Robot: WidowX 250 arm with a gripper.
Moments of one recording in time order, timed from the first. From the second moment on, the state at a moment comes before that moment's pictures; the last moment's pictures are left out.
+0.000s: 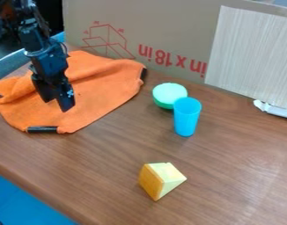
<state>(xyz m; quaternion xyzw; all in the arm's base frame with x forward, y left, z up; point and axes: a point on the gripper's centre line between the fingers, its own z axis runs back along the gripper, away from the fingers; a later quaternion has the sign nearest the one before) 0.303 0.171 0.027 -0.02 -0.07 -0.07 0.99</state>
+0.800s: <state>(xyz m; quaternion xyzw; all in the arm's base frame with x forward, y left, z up) 0.288 0.145 0.017 -0.02 -0.06 -0.05 1.00</state>
